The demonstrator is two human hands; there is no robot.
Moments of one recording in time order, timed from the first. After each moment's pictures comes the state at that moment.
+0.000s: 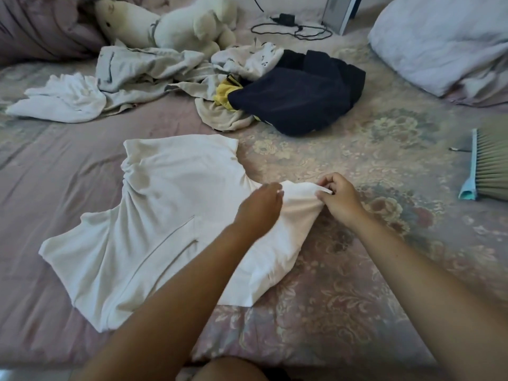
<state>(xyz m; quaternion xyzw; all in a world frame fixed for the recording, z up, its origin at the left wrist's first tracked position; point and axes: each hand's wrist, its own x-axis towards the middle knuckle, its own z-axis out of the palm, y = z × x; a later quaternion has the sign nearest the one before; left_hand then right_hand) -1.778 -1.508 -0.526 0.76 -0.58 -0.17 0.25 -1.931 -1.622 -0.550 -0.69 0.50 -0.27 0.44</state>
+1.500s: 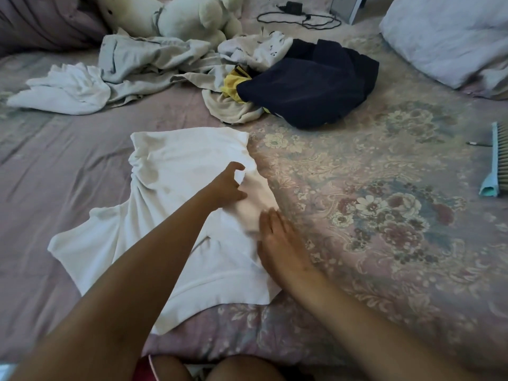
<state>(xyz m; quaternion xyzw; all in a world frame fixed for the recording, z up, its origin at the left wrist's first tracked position) -1.668 -1.508 -0.536 0.77 -0.45 -0.38 0.27 -1.849 -1.478 -0.579 -0.92 0.37 -0.09 0.11</state>
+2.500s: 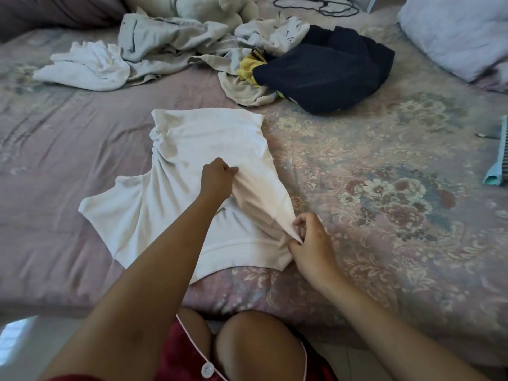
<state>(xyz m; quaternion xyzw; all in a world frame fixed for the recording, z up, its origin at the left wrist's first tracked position) -1.670 -1.456 -0.547 0.85 -0.32 -0.21 0.35 -1.897 -1.432 -0.551 -0.75 0.51 -0.18 0.38</state>
